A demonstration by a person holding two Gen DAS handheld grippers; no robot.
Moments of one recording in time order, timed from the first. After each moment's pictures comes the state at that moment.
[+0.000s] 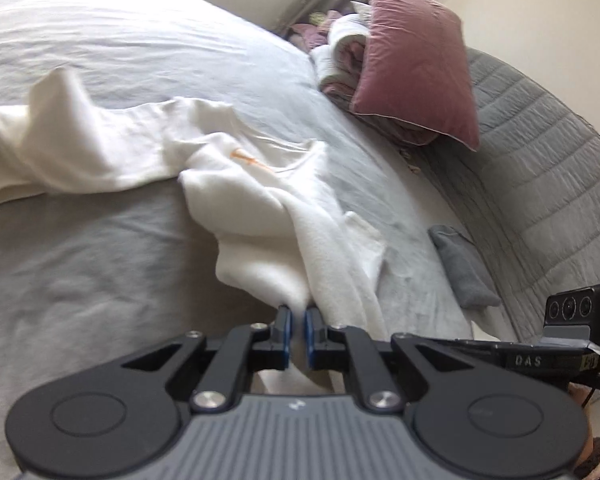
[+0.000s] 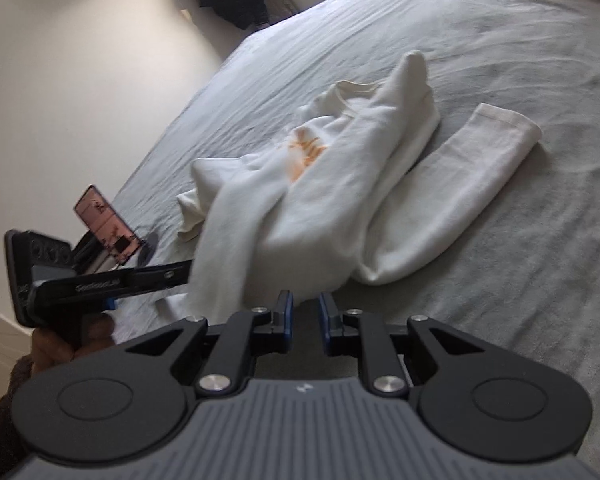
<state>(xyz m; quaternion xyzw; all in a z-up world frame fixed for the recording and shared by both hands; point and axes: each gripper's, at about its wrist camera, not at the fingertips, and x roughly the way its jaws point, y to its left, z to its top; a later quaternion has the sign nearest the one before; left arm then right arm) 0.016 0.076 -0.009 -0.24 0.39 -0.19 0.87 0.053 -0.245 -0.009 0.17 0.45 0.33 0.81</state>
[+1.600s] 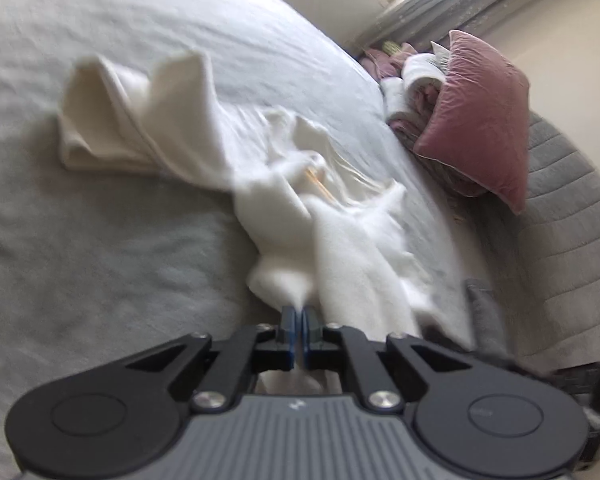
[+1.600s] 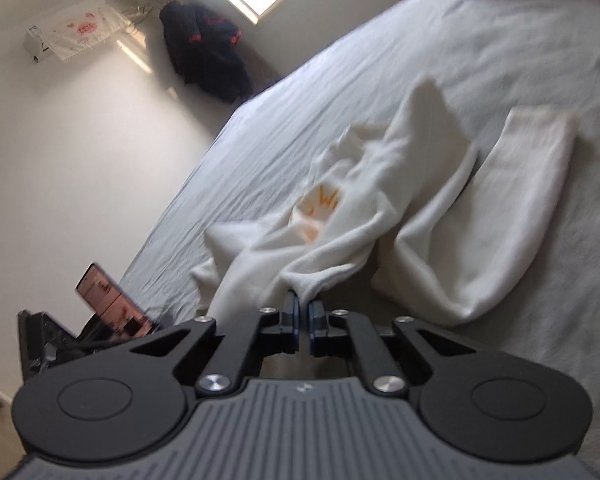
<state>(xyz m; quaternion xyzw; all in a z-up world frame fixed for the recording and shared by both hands) 0.011 0.140 -0.026 -0.31 0.39 -0.10 0.86 0.033 -0.202 -0.013 0.27 0.35 0.27 0.86</state>
